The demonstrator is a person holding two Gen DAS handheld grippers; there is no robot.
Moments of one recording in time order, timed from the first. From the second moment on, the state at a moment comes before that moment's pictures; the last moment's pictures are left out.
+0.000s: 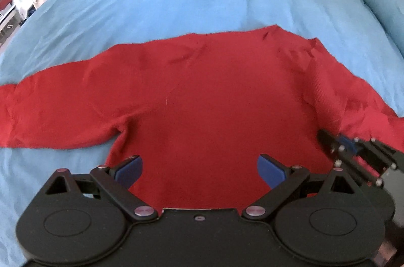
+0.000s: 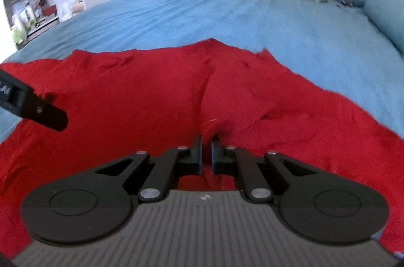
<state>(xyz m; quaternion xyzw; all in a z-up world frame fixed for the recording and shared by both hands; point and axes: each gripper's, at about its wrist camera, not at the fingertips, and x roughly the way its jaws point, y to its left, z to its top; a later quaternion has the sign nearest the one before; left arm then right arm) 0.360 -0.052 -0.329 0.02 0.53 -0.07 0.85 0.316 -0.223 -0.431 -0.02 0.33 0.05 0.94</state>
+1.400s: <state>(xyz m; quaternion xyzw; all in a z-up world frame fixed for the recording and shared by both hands) 0.386 -0.113 -0.382 -0.08 0.52 -0.10 0.85 0.221 -0.298 -0.417 0.04 0.38 0.04 0.92</state>
